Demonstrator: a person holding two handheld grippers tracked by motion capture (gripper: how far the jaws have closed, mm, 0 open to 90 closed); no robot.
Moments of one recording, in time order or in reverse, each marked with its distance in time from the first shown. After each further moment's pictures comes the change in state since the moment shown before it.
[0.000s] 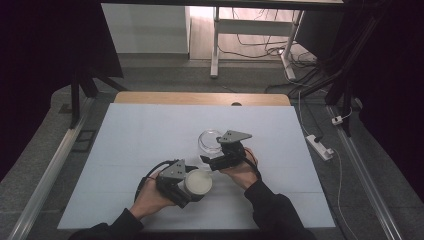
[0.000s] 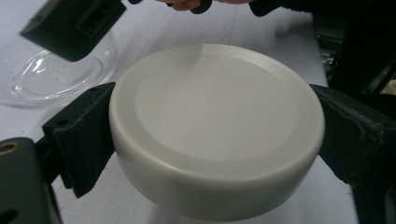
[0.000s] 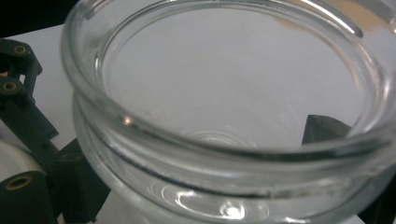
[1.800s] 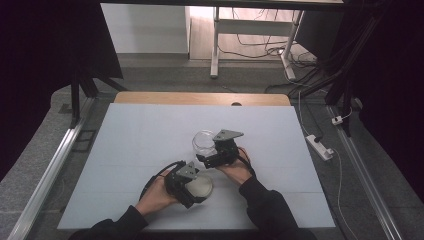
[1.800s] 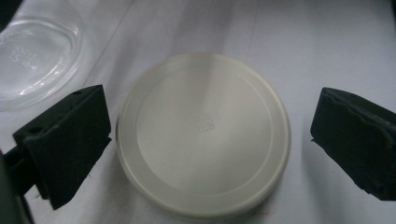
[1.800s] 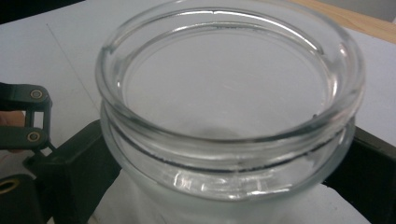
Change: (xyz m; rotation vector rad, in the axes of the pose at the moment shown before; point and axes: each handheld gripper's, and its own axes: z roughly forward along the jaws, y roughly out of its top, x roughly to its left) left arm 0.013 -0.007 0.027 0.181 0.009 -0.055; right arm -0.007 -0.007 0.028 0.035 -0.015 0.045
